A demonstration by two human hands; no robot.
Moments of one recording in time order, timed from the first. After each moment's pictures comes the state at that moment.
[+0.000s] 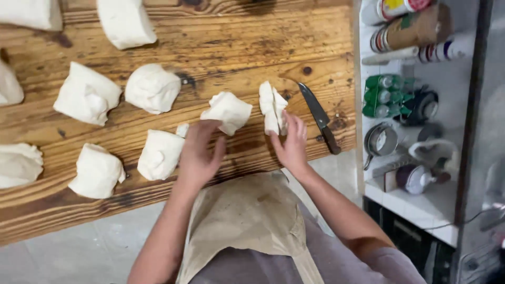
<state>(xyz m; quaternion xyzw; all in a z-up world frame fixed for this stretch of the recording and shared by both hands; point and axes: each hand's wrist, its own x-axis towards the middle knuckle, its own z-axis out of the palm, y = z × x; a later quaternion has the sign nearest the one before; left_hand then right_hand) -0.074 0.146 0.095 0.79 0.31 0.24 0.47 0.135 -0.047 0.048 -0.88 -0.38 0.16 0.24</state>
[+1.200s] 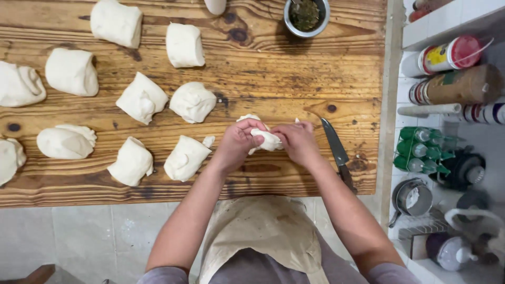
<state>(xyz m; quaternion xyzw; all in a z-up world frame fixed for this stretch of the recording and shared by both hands) 0.003 0.150 0.056 0.37 0.28 0.23 0.85 0.194 0.047 0.065 -0.73 -0.60 0.30 0.14</state>
